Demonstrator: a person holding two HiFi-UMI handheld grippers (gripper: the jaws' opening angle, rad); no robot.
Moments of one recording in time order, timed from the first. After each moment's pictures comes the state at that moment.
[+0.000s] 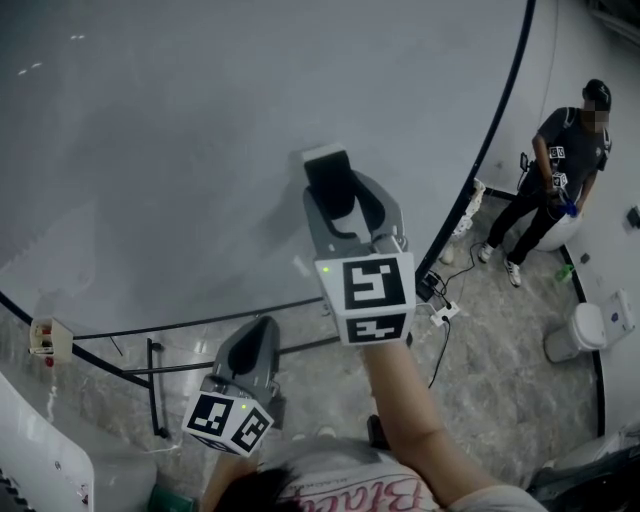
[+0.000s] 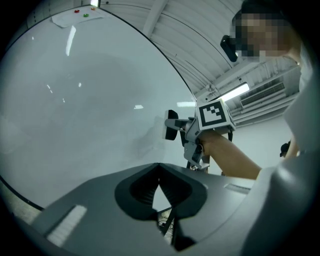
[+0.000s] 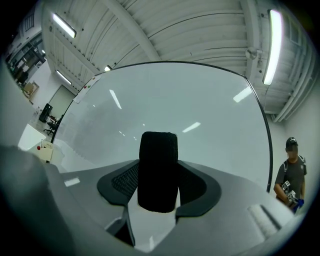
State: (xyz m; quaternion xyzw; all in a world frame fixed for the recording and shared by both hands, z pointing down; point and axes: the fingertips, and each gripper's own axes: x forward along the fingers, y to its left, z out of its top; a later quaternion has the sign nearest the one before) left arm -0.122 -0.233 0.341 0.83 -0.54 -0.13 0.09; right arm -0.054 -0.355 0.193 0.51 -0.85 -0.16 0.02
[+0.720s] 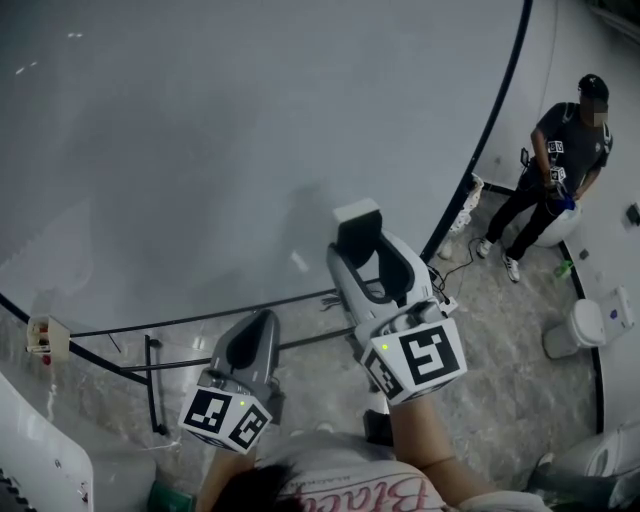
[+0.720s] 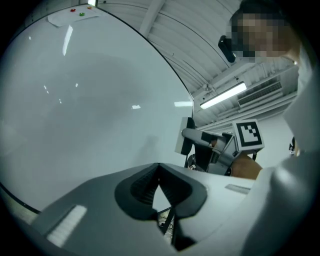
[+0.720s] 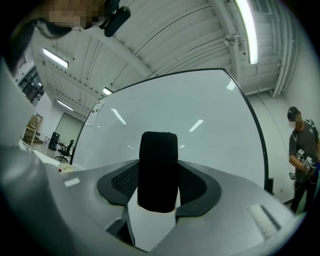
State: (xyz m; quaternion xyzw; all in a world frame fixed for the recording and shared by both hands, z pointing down) left arm -0.112 -0.236 0.336 0.84 -0.53 -0.13 0.08; right arm -0.010 -0.289 0.232 0.44 -0.89 -0.09 -0.06
